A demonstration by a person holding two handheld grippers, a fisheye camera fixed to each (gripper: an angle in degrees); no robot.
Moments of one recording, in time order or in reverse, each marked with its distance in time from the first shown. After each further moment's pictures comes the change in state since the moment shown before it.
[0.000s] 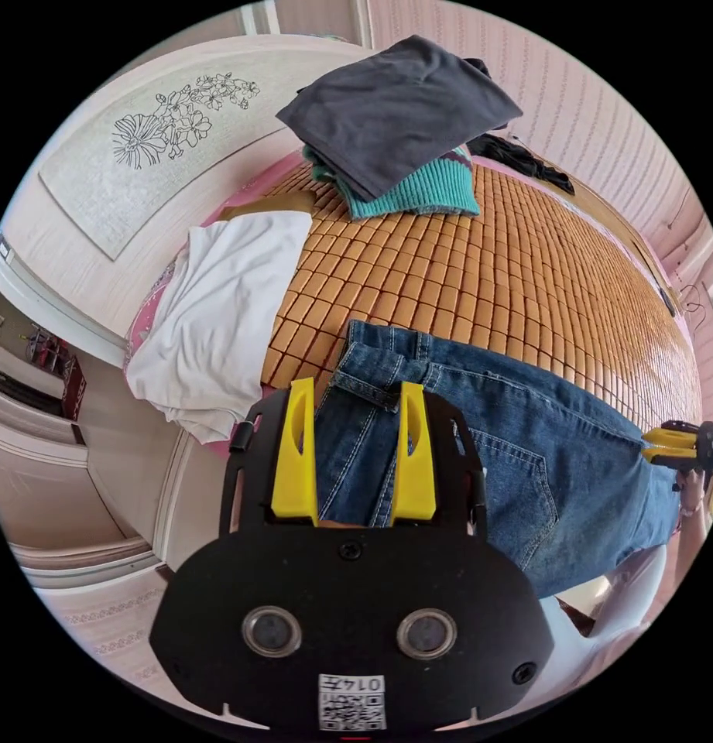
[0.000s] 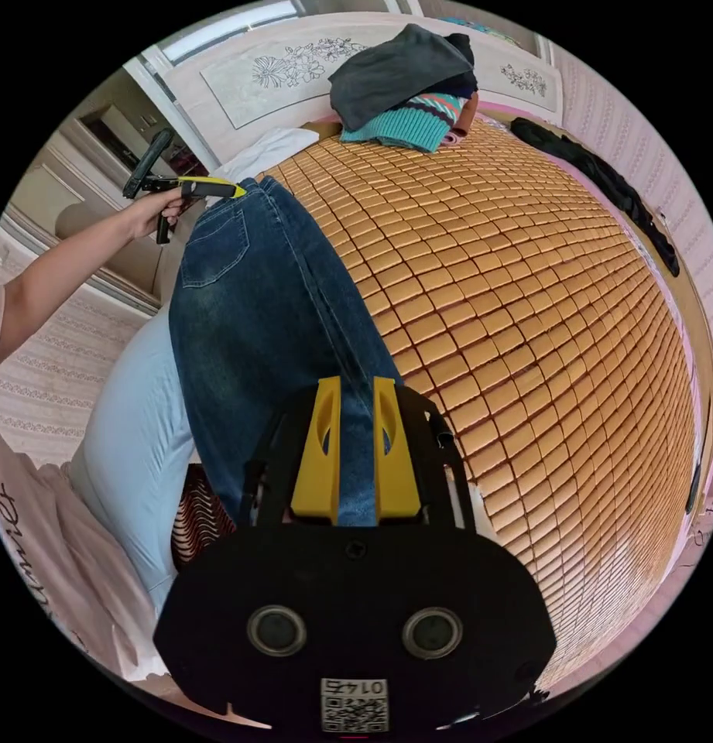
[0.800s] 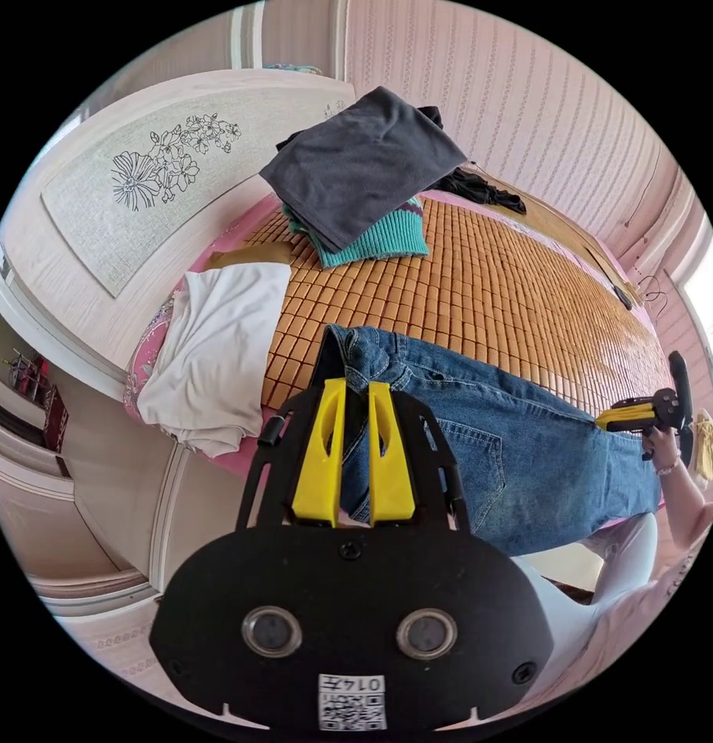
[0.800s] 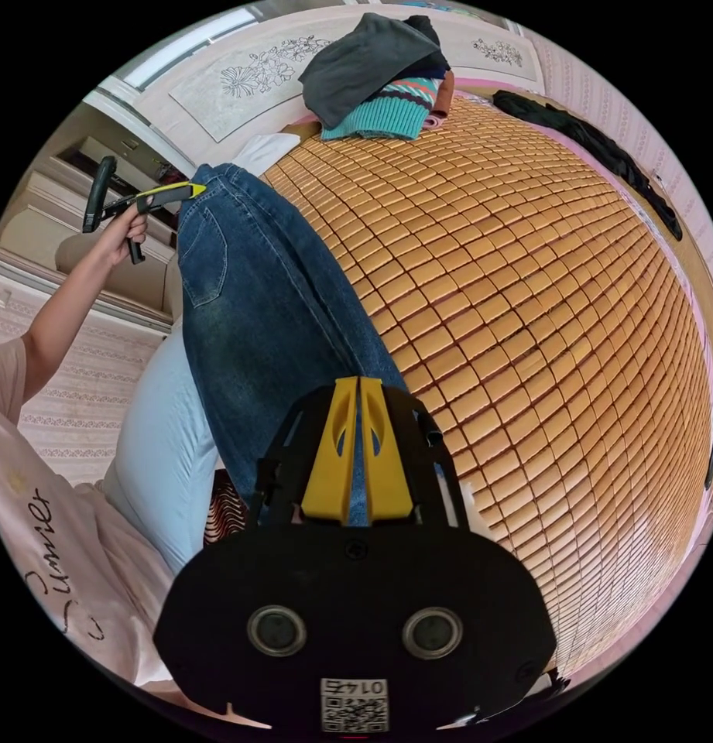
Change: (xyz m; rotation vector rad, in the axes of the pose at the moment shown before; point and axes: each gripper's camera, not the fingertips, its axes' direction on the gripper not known) left arm -0.025 0.056 -0.095 0.172 0.044 0.132; right arm 0.014 -0.108 -0.080 0.033 -0.104 0.072
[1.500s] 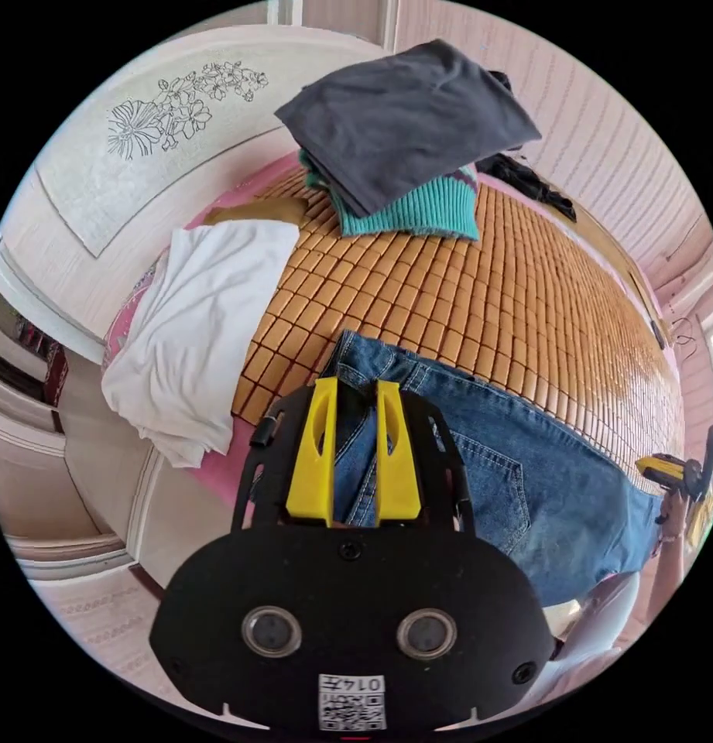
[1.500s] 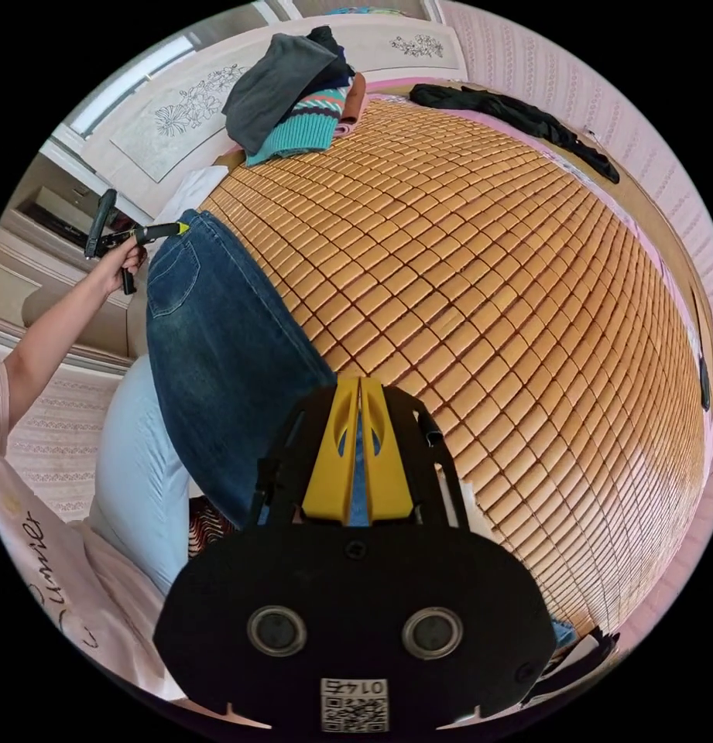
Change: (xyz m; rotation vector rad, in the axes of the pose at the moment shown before) left arm 0.029 -0.055 0.071 -0.025 -0.035 -0.147; right arm 0.035 0.014 -0.035 0.066 0.120 0.203
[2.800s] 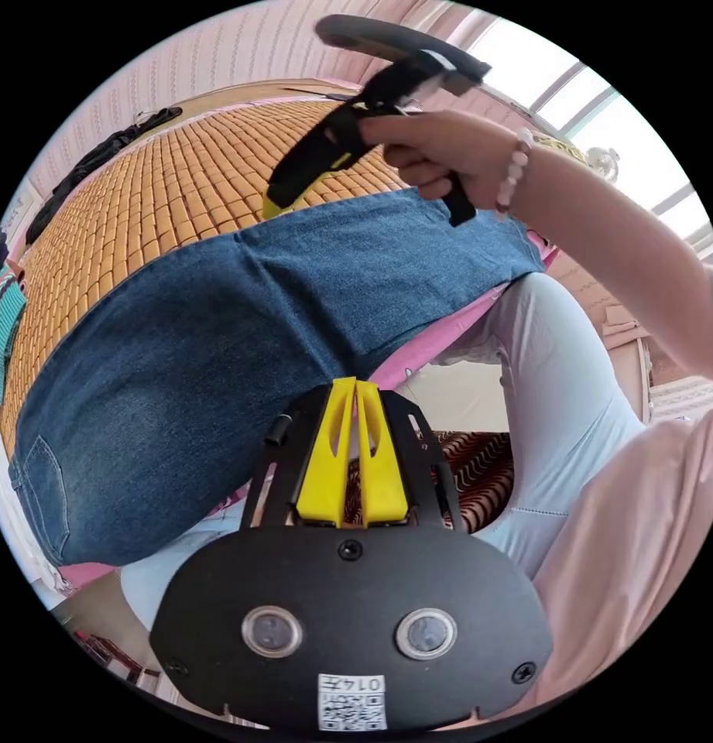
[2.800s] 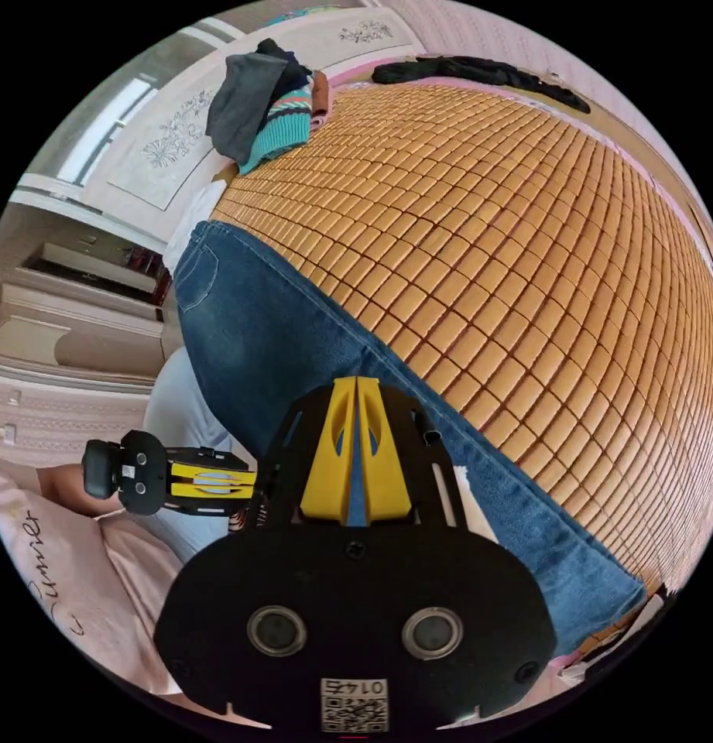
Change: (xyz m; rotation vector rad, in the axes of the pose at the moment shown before) left arm 0.498 0.171 -0.045 -0.272 0.486 0.897; right arm 0.094 0.252 0.059 0.141 -0.212 0.203
